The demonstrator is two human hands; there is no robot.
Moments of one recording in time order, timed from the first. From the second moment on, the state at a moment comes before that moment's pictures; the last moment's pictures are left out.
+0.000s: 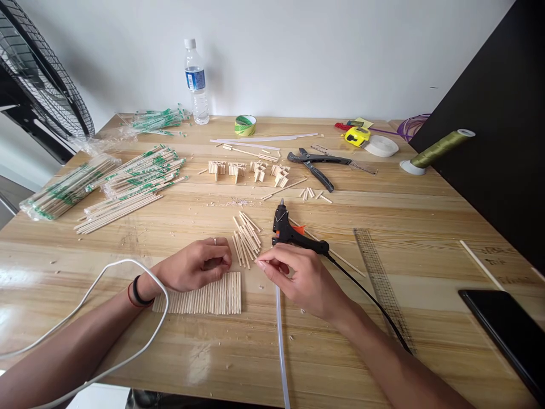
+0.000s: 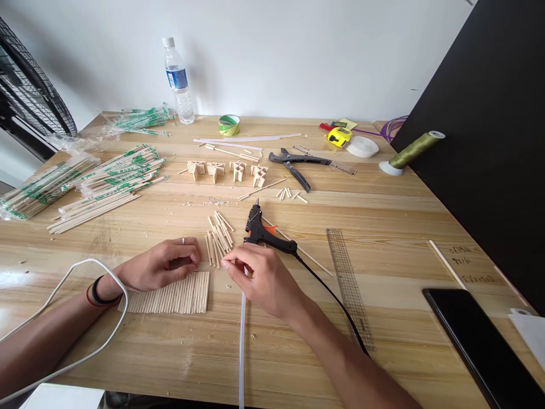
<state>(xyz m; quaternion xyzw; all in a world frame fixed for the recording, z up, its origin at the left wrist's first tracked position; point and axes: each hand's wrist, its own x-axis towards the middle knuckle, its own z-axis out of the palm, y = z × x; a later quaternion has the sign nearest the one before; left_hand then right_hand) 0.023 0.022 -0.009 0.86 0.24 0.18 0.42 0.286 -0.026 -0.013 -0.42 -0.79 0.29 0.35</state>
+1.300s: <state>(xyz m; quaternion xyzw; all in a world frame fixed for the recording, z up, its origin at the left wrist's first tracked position) 0.024 0.021 -0.008 0.86 0.25 0.18 0.41 0.286 -0.026 -0.010 -0.42 -0.79 0.31 0.32</state>
